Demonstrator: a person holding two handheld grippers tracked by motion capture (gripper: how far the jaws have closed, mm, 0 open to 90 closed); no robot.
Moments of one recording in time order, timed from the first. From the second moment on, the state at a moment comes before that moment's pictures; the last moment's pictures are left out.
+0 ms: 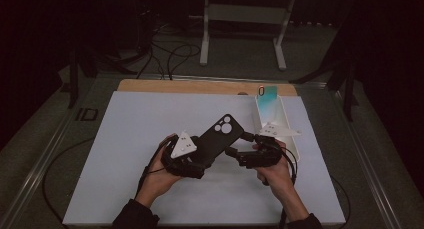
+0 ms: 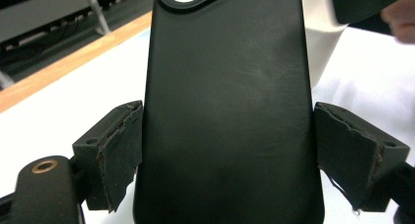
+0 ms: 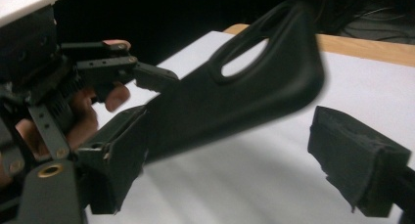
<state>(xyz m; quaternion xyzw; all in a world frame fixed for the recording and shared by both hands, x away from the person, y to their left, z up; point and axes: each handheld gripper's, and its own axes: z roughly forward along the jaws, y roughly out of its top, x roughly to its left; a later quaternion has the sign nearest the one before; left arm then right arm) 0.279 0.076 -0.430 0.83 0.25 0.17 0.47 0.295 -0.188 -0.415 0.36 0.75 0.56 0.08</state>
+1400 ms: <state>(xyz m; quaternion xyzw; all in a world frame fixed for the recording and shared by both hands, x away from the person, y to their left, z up) 0.280 0.073 -0.440 0.82 0.25 0.12 0.51 0.292 -0.167 -0.398 0.32 0.75 0.58 0.03</state>
